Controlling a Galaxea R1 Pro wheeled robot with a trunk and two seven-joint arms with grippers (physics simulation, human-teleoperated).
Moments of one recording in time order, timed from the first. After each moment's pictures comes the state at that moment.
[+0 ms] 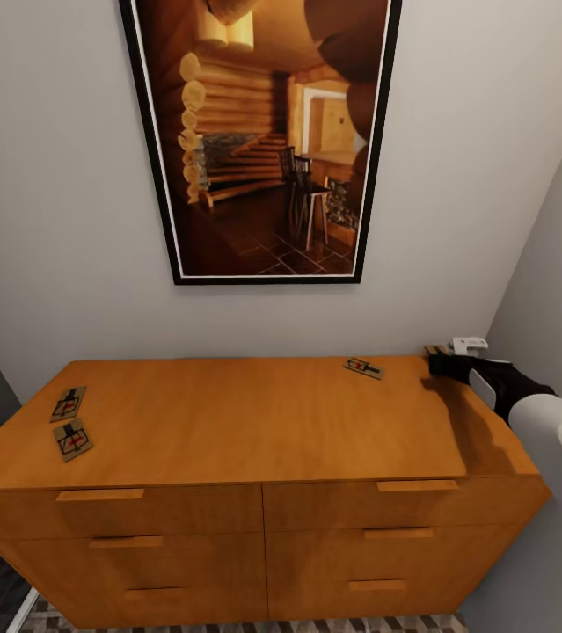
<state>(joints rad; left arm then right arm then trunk) -0.01 0.04 0.00 -0.43 0.00 -0.20 0.00 -1.27 -0.30 -0.02 -0.12 0.00 0.16 0.24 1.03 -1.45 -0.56</state>
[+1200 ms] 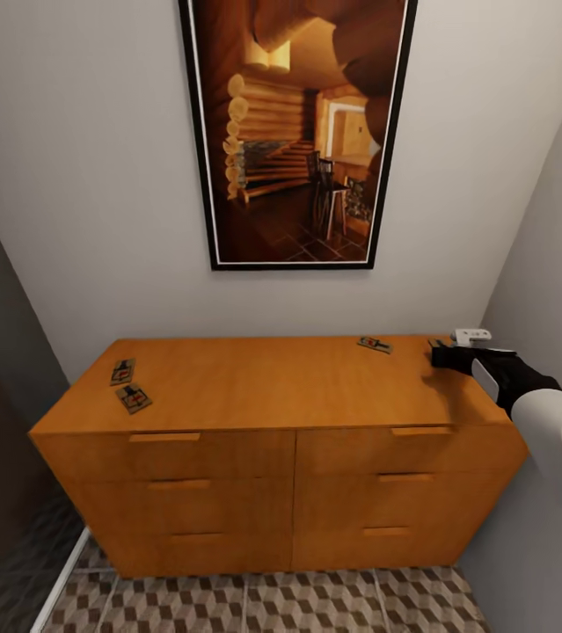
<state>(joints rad) -0.01 0.04 0.00 -0.43 0.00 -0.20 0.00 -1.27 -0.31 -0.01 -0.21 0.01 0.25 0.23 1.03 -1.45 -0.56</state>
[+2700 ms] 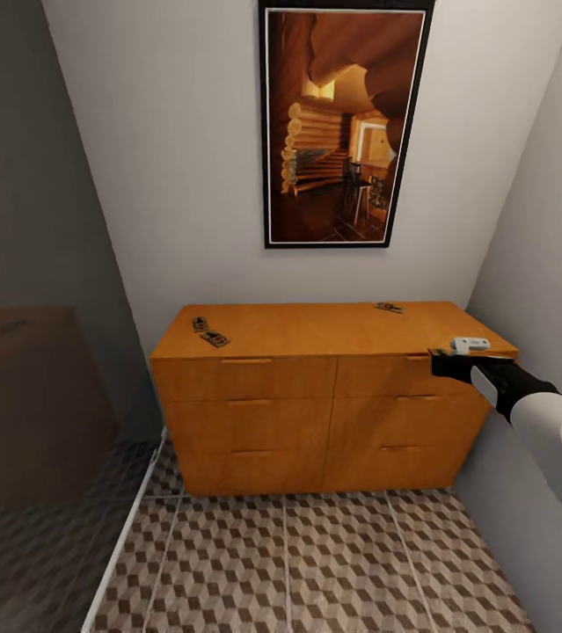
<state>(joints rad) -0.01 0.04 0.00 -0.43 0.00 -0.20 0.00 -1.27 -0.31 -0.01 -0.15 0.01 0.24 0.22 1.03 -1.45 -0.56</state>
